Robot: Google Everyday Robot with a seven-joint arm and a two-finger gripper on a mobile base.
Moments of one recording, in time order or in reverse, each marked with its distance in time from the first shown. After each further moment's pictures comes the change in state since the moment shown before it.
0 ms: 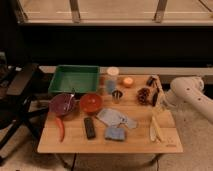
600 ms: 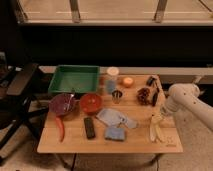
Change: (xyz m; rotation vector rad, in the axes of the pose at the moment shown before) arm 0.037 0.006 0.039 -0.066 0.108 0.112
